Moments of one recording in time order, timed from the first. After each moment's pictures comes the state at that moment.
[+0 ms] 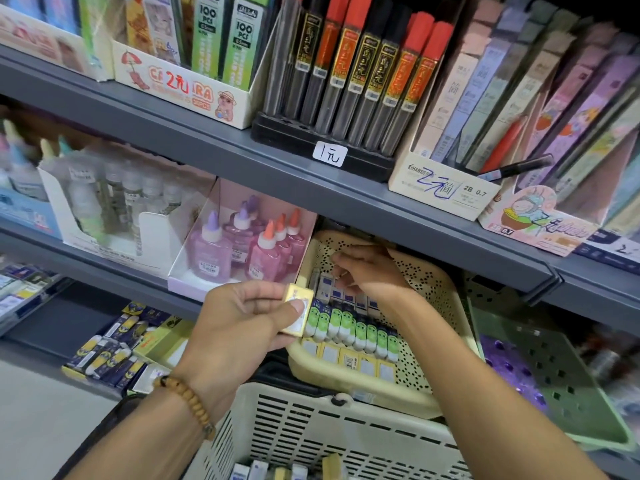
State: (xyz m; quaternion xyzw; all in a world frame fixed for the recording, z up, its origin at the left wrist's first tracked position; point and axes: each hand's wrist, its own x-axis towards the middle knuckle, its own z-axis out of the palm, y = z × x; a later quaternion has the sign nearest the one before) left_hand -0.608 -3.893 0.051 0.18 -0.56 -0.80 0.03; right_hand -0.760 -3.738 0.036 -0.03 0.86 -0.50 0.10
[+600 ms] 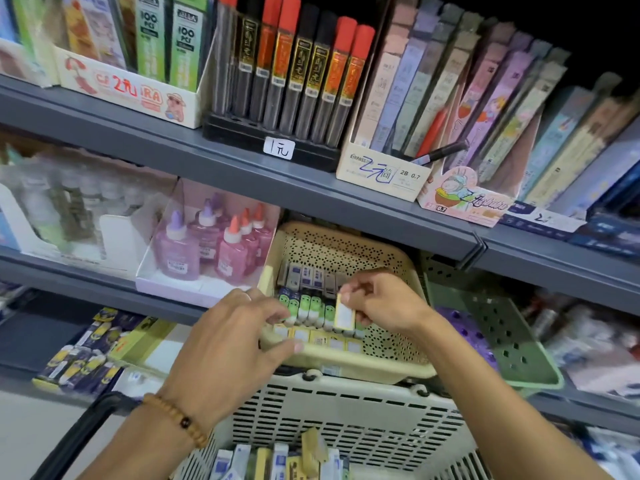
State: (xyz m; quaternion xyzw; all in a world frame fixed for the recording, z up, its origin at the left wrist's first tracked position) left_hand -0.592 -3.879 0.031 -0.06 -0.93 -0.34 0.15; right_hand -0.694 -3.670 0.060 -0.07 0.90 -0.39 0.18
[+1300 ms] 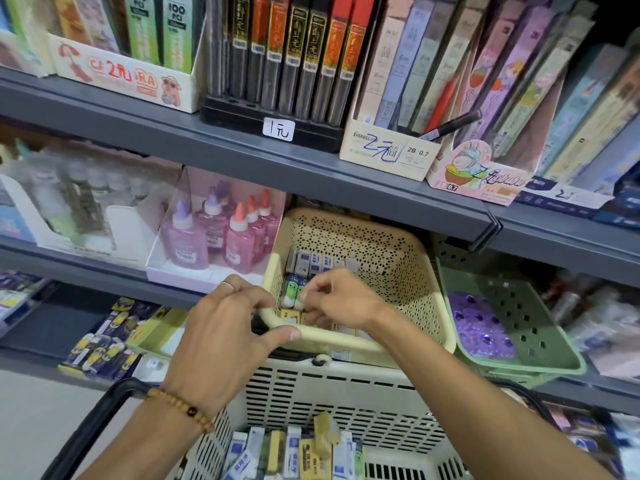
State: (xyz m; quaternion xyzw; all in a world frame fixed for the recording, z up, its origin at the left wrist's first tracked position) left_hand -0.592 -3.883 0.022 0.03 -0.93 -0.34 0.14; right_hand -0.688 -3.726 0.031 -0.08 0.88 -0.41 0.23
